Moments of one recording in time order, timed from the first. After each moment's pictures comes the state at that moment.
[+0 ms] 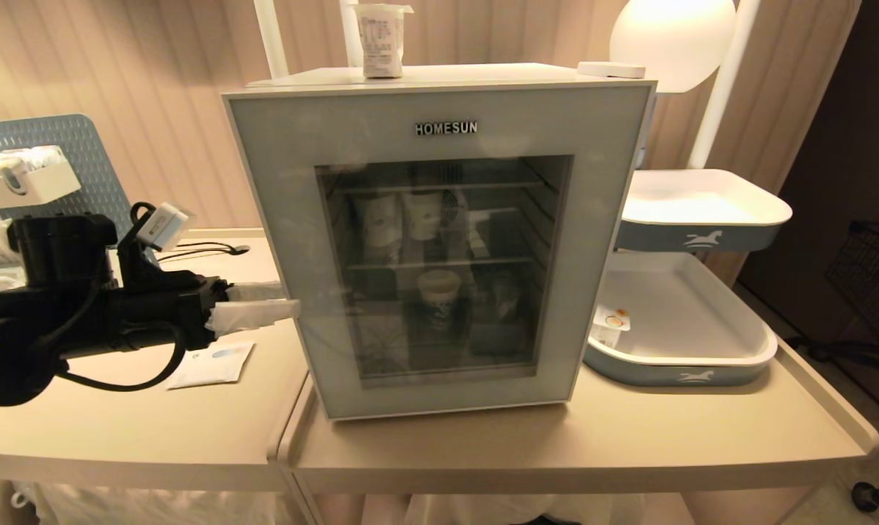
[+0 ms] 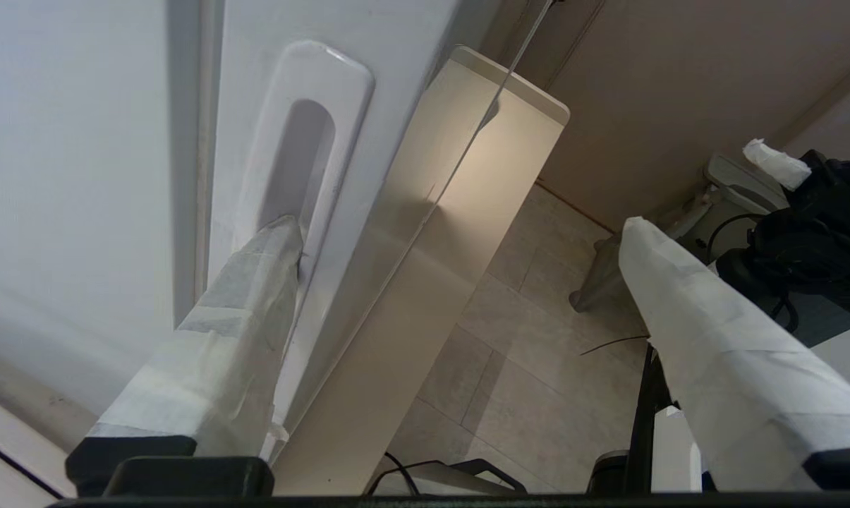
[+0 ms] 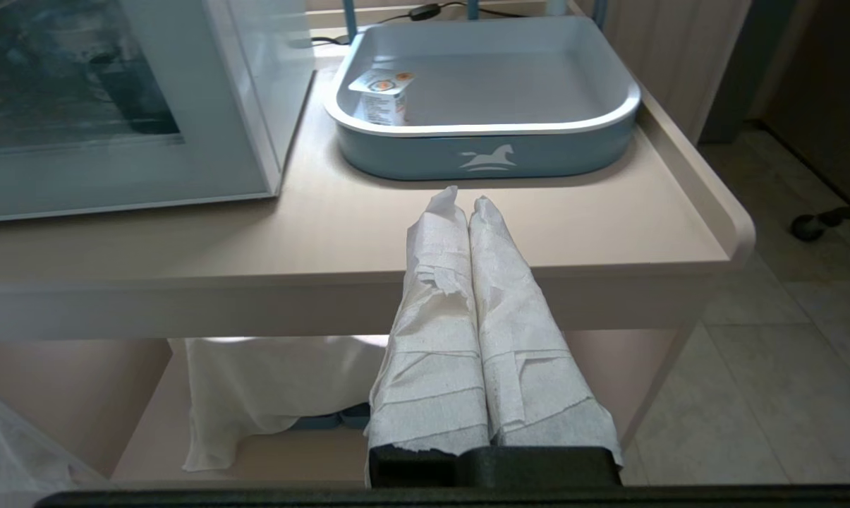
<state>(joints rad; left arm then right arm) 0.04 1.72 -0.84 -0.57 -1.23 -0.02 0.00 0.00 0.00 0.00 0.00 0.00</state>
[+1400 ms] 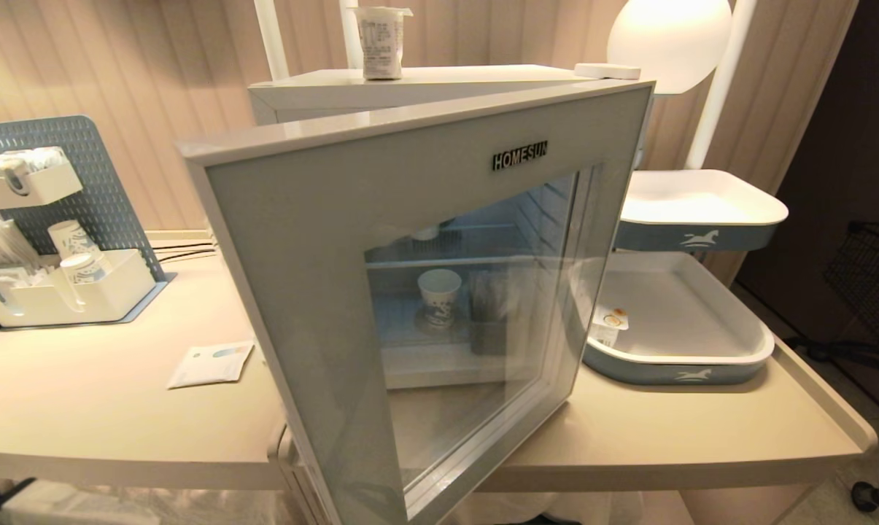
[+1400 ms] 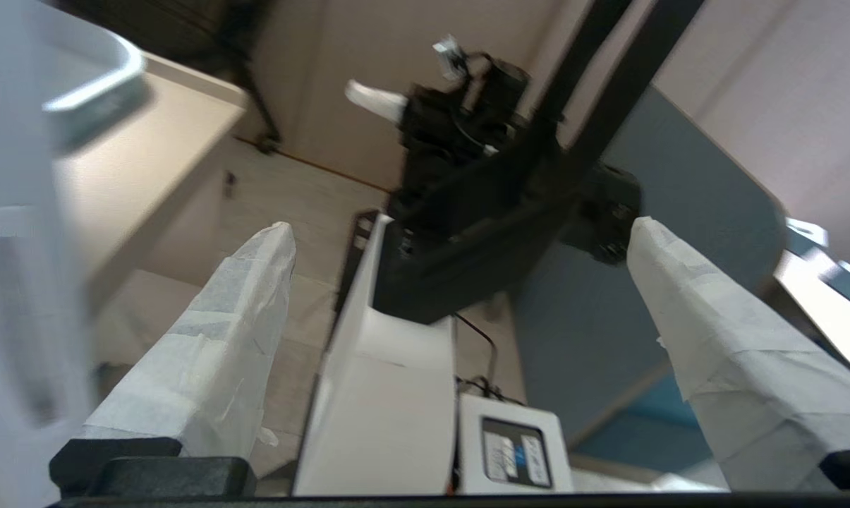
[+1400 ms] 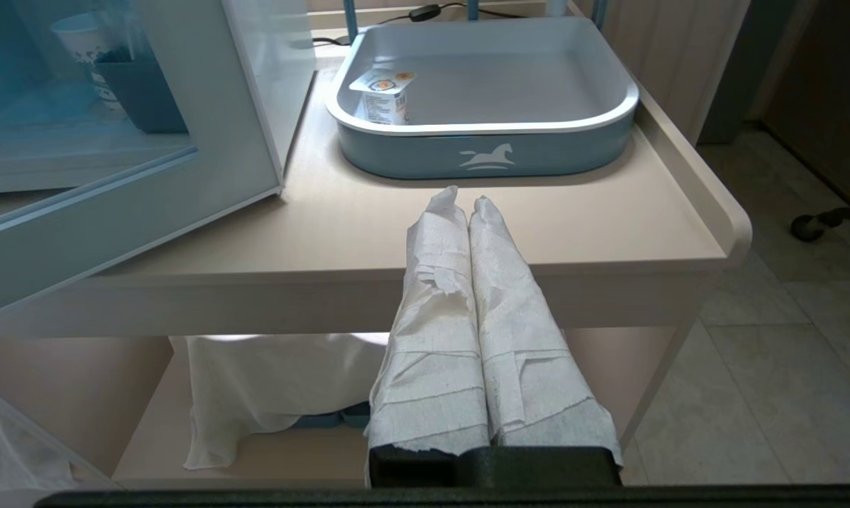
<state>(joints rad) -0.14 0.82 -0.43 -0.56 -1.37 -0.49 0.00 0.00 0.00 0.00 0.00 0.00</state>
